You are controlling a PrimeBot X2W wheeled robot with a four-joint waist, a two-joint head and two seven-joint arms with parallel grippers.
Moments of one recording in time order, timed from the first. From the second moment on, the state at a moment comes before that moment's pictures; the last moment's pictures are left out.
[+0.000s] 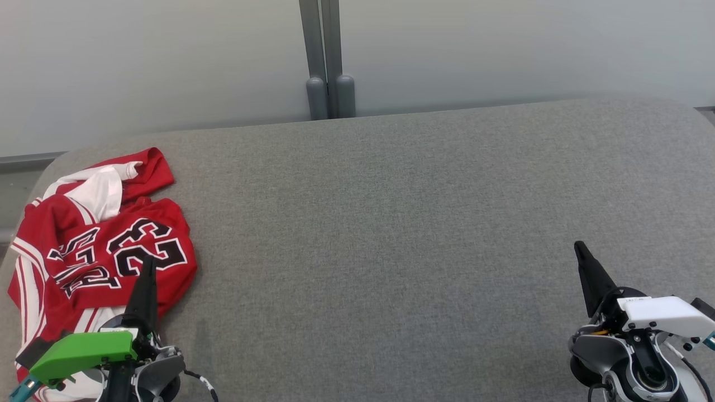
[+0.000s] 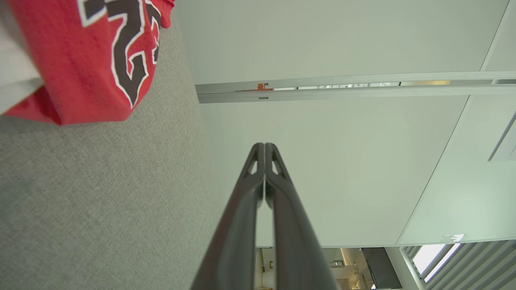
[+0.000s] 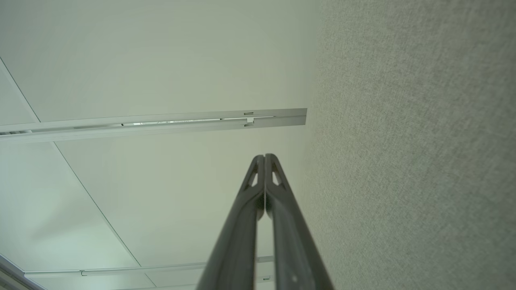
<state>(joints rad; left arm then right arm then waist) -0.10 0.05 0.11 0.25 -1.61 -0.13 0.11 -0.11 -0.05 -0.11 0.24 1.61 0.13 0.11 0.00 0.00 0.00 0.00</state>
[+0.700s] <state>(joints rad) -0.10 0.05 0.11 0.25 -1.61 -0.13 0.11 -0.11 -0.05 -0.11 0.24 1.61 0.13 0.11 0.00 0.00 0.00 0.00</state>
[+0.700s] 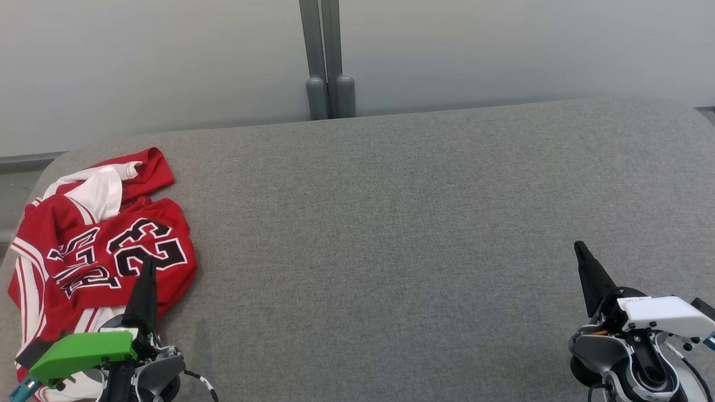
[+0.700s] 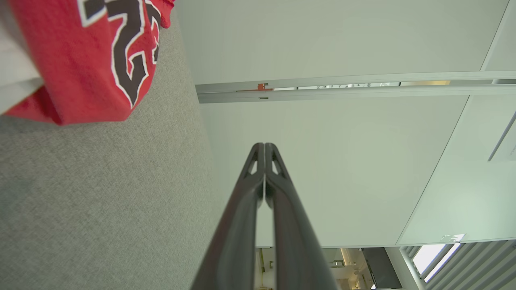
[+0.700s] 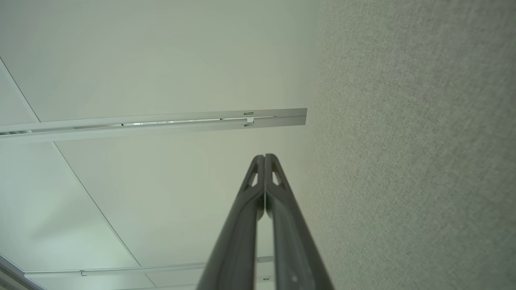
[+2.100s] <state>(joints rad) -0.06 0.04 0.04 0.28 -1.56 -0.11 0.05 -0.05 -0.04 -0.08 0.24 1.49 0.13 0.05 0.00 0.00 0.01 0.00</state>
